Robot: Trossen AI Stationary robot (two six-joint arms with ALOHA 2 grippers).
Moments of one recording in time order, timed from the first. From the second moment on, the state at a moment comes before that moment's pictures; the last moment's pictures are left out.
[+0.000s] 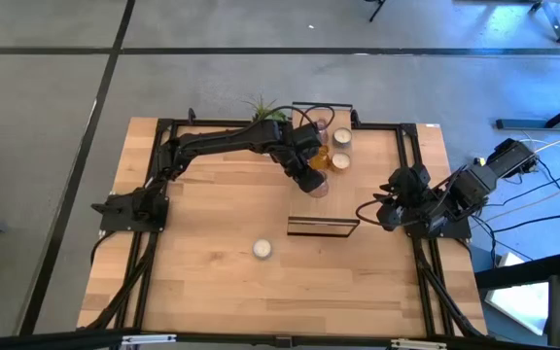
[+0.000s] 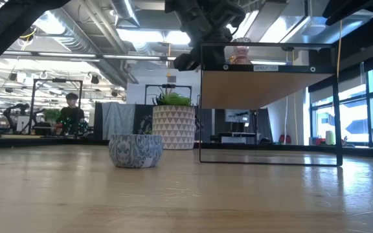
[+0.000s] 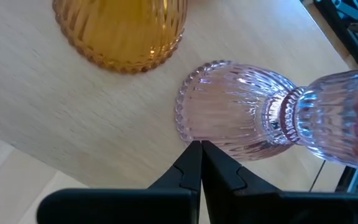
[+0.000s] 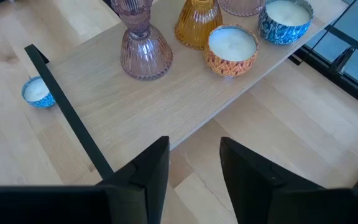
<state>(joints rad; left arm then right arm) 0.23 2.13 2.10 -1.04 0.21 -0.52 0.60 1.05 1.22 -1.43 0.71 1.19</state>
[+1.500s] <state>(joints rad) -0.05 1.96 2.10 -1.52 0.02 -0.40 0.80 1.50 1.47 -0.91 0.75 1.27</state>
